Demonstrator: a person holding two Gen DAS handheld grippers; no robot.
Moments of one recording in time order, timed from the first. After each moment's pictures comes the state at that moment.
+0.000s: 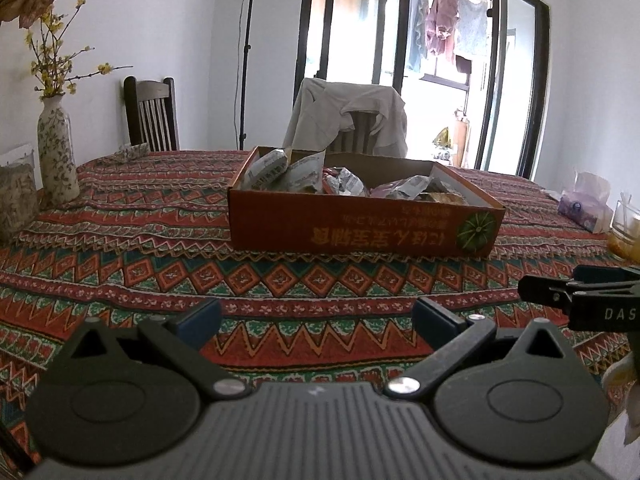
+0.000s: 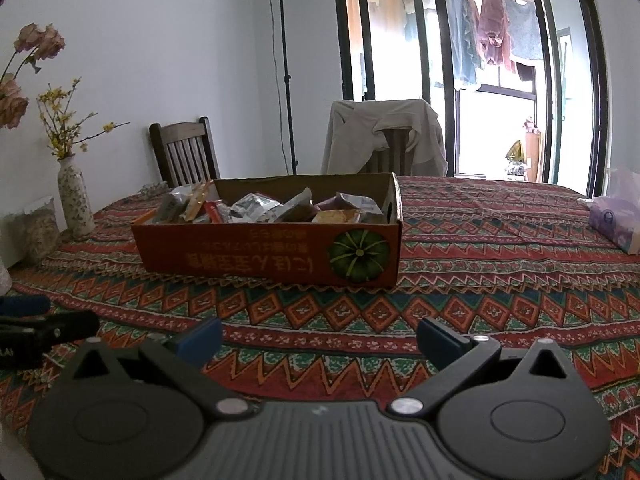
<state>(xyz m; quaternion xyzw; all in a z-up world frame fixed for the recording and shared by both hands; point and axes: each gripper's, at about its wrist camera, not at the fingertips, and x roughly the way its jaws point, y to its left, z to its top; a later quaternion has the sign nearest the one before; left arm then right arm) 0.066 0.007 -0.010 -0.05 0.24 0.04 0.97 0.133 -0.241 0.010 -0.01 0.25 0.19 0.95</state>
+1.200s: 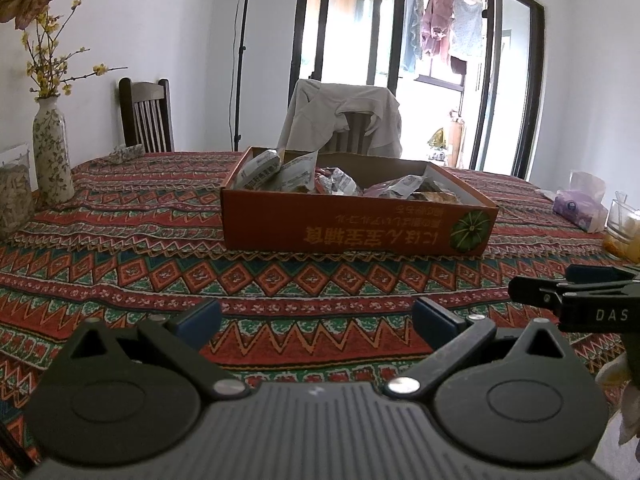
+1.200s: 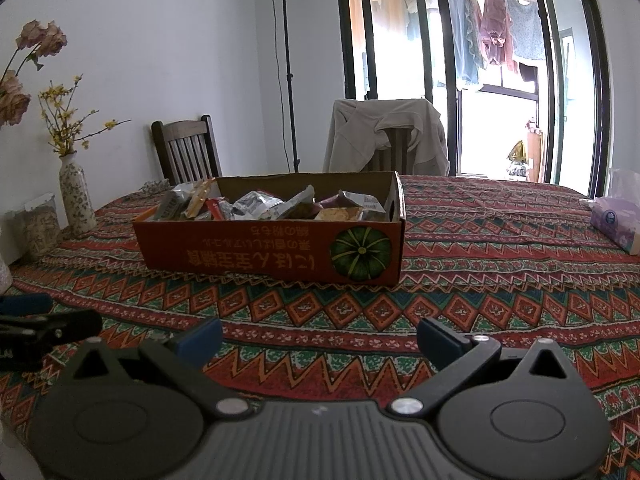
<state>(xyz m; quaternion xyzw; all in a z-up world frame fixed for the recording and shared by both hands) 0.065 0.004 -0.012 -0.05 0.24 0.04 0.97 0.134 -0.240 0.008 -0.02 0.25 0.19 0.95</state>
